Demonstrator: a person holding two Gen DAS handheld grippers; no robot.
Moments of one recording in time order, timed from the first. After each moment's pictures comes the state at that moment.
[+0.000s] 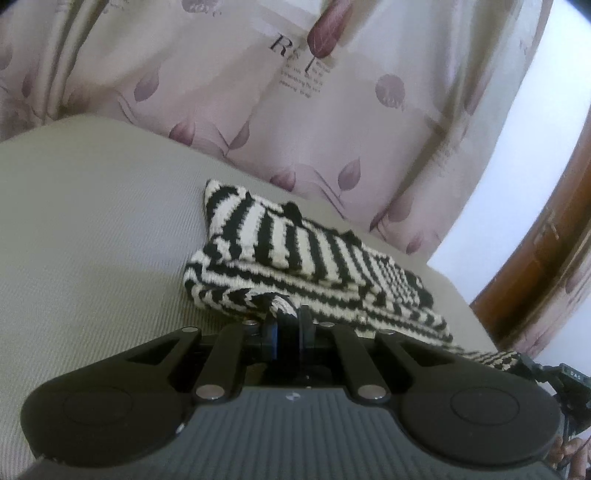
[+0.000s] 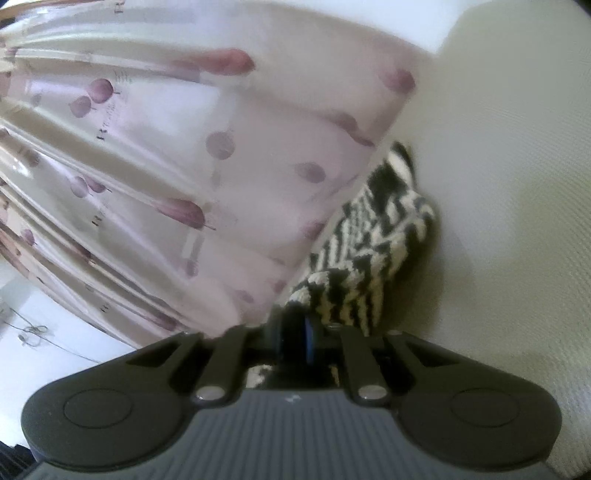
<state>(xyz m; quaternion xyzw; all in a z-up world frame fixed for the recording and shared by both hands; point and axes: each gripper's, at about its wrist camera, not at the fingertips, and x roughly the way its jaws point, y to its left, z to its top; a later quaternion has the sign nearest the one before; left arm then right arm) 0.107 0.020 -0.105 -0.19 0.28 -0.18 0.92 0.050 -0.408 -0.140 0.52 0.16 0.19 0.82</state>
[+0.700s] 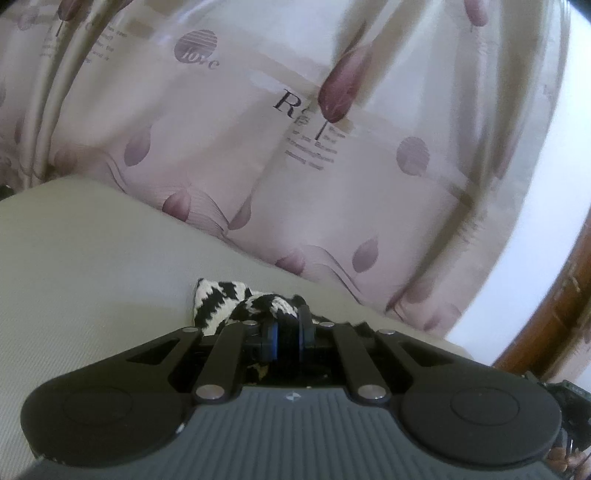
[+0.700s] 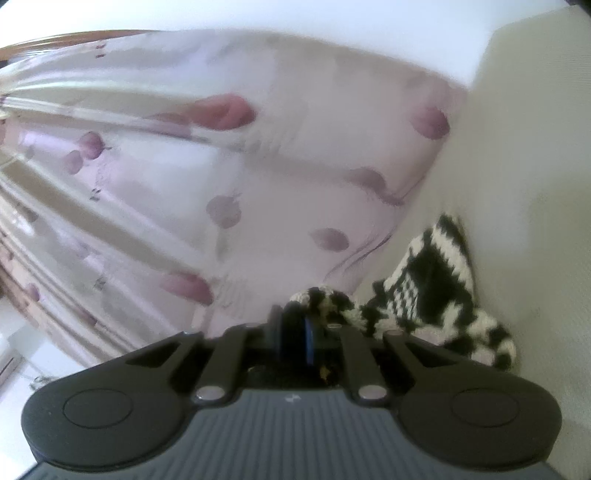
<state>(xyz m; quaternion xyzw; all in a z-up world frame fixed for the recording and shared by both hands) 0.217 0.006 -0.056 -0.21 0.22 -0.13 0.94 0.178 -0.442 -0.114 0.56 0.10 0.16 0.81</state>
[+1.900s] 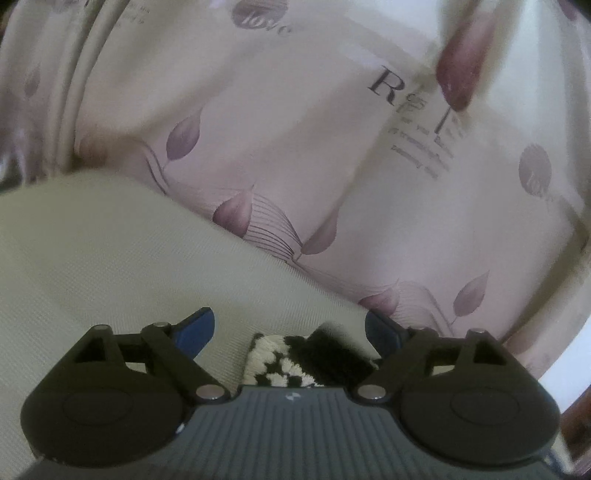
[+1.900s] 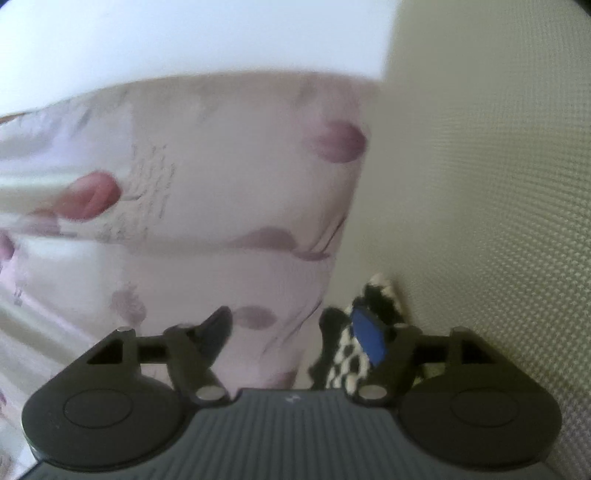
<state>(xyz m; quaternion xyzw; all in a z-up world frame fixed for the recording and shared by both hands) 0.349 0.014 -0.102 -0.20 0.22 -0.02 0.95 0.285 -0.474 -0.181 0.61 0.10 0.08 0.78</state>
